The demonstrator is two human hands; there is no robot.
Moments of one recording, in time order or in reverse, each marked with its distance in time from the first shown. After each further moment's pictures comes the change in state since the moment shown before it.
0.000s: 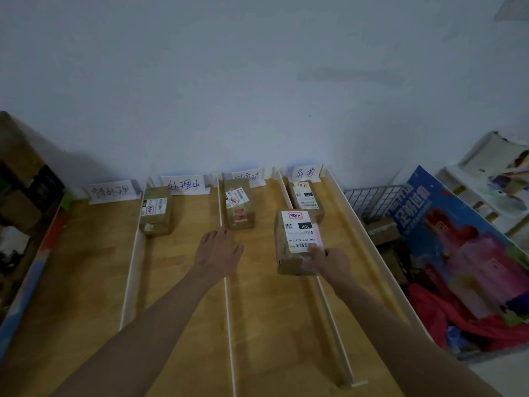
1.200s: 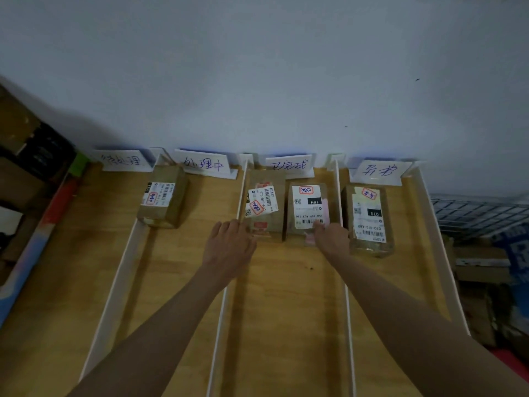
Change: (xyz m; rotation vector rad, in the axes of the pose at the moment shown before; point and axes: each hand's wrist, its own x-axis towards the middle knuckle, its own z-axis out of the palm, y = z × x) left_hand 0.183 -0.025 0.082 0.071 -0.074 -0.217; right_hand 0.283 -0.056 0.145 -0.185 -0.225 -0.003
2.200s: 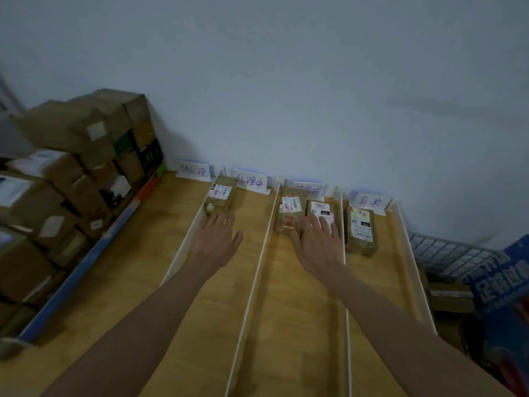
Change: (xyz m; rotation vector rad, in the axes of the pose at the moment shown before) left_hand -0.237 -0.072 -0.091 0.002 0.279 -0.141; right_hand -0.299 -0.026 -0.044 -0.768 0.233 -0.808
